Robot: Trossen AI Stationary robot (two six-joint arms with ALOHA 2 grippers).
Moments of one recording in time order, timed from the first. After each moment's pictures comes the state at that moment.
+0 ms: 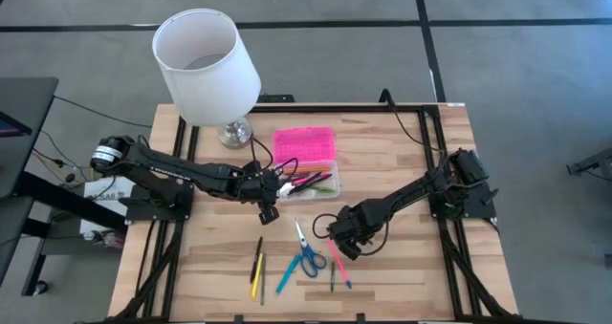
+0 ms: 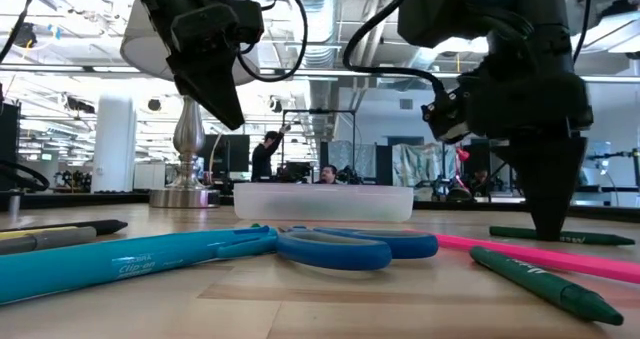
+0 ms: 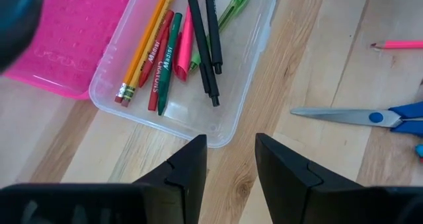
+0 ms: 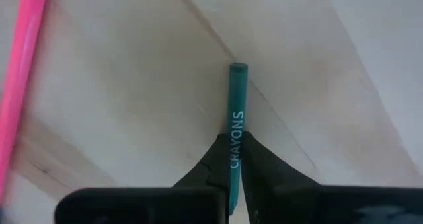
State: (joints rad) left arm -0.15 1.45 0.98 -0.57 -0.30 -0.48; right arm 0.35 1.89 1.15 -0.87 -0.06 0.95
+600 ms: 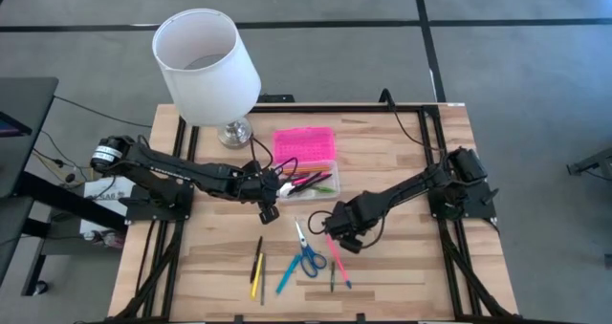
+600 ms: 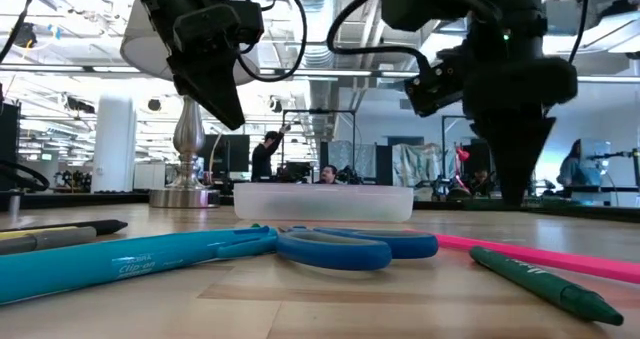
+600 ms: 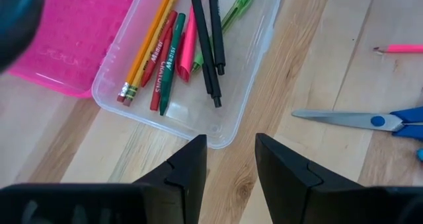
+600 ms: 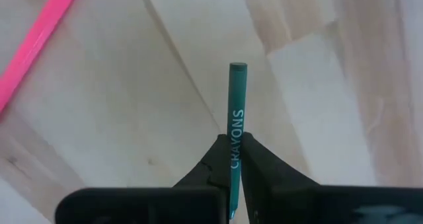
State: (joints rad) left arm -0.15 1.45 0.98 -0.57 -0.30 -0.49; right arm 0.32 1.88 1.26 -1.01 0.04 0.72
